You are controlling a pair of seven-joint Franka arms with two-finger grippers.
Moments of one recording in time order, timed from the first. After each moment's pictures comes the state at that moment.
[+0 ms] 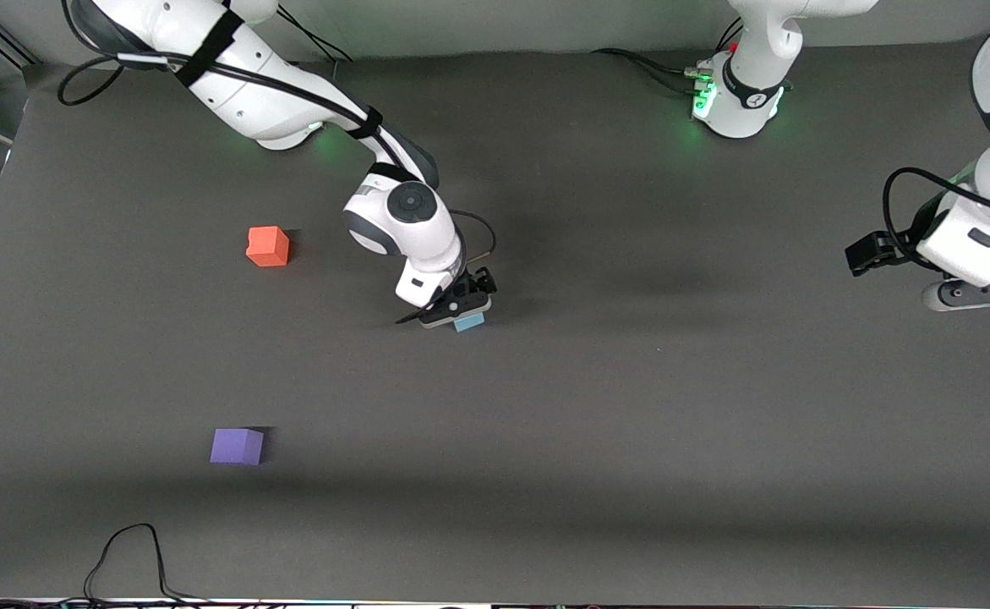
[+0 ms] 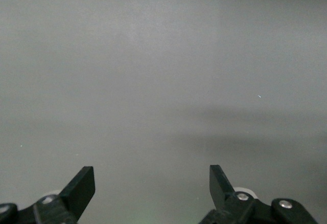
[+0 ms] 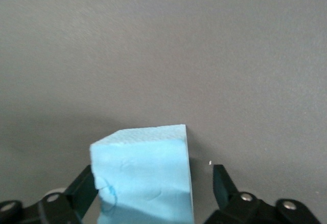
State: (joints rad) left arm -0.11 0.04 0.04 -1.67 0.10 1.63 -0.16; right arm 0.30 0.65 0.43 -1.95 -0.57 2.63 0.87
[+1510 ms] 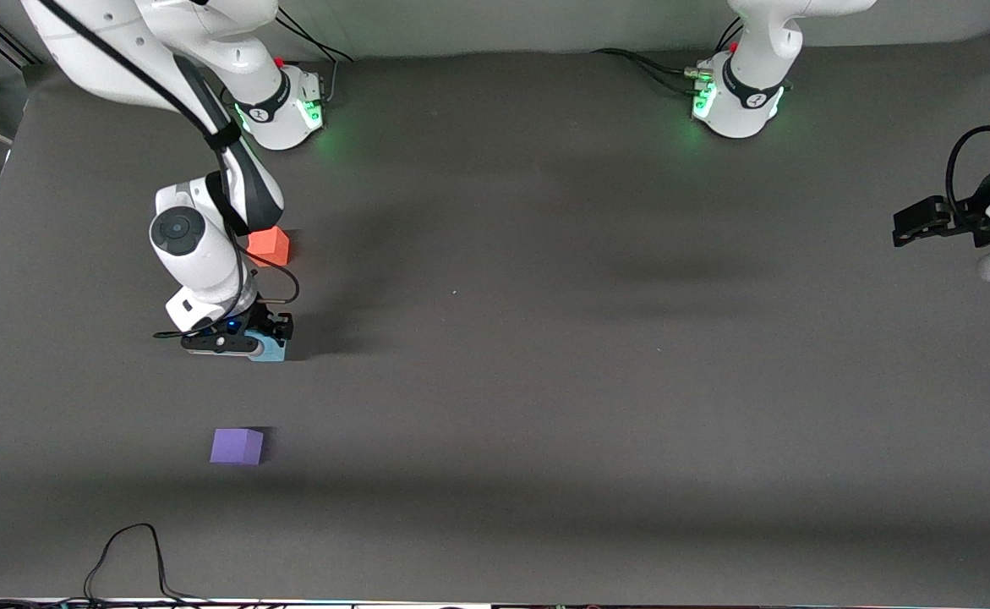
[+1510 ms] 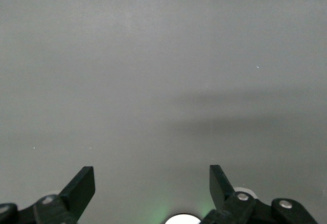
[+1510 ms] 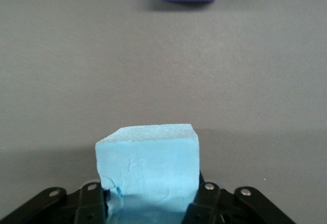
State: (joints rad) left arm -0.05 0.04 0.06 -1.59 0.05 1.50 0.06; right arm 0.17 0.31 -0.06 -2.34 -0.26 2.78 0.40
